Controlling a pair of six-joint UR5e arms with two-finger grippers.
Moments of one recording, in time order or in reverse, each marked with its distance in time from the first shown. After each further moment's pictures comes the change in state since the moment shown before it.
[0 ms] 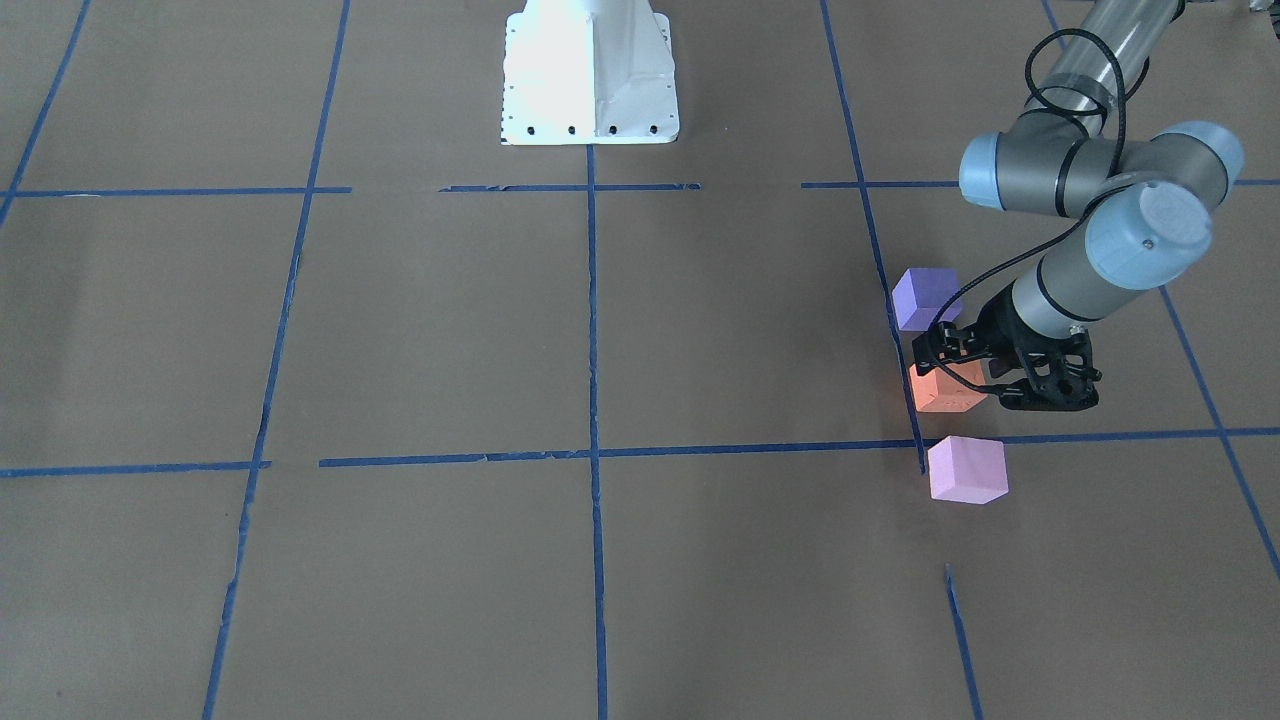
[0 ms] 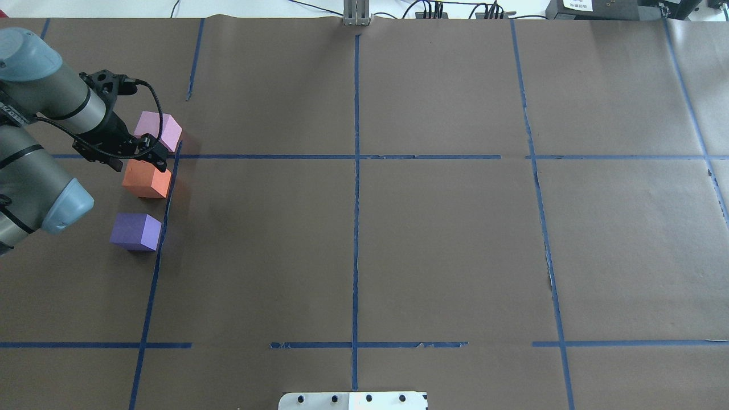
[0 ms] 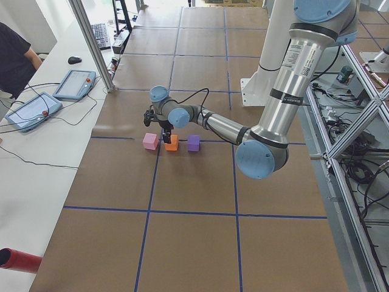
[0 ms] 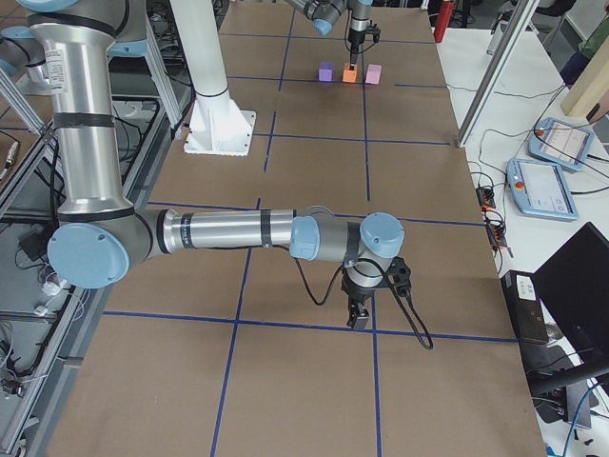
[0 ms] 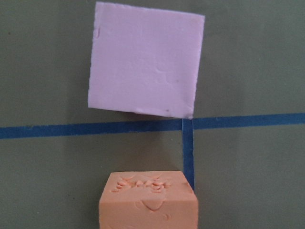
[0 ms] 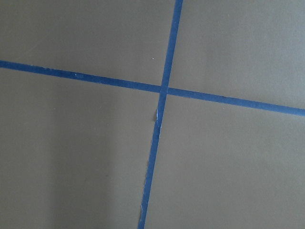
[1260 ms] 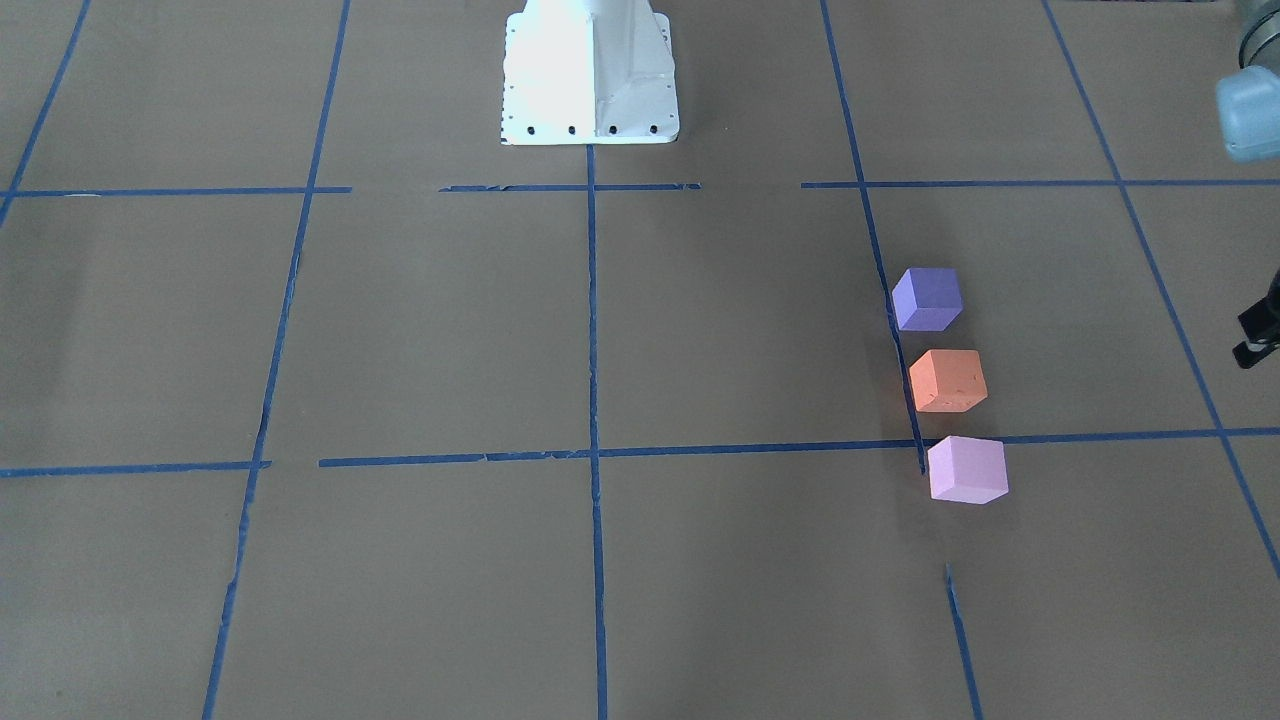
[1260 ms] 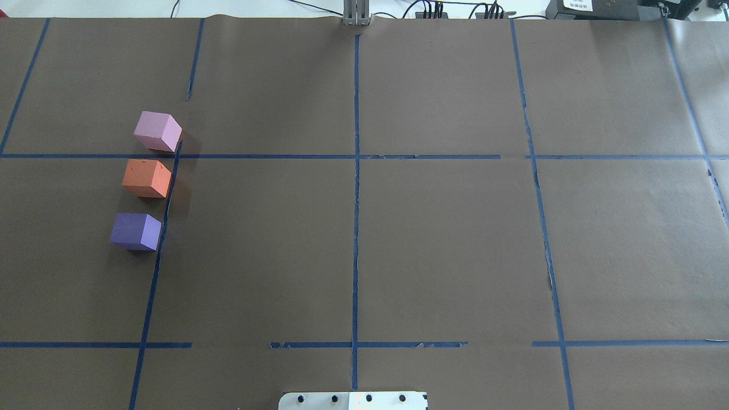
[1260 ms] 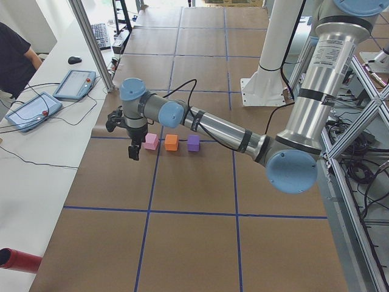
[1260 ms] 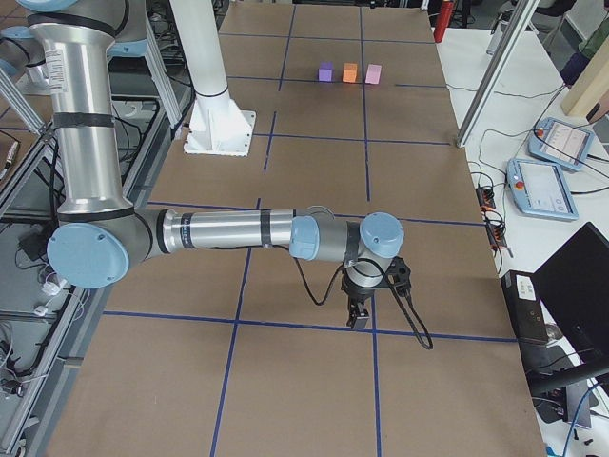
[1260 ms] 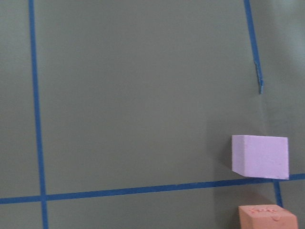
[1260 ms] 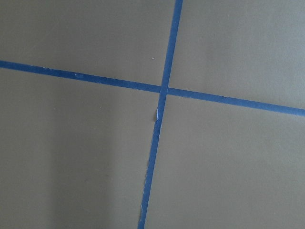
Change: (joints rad) left arm -0.467 0.088 -0.070 0.222 0.005 0.555; right arm 0.000 0.000 0.000 0.000 0.000 0.000
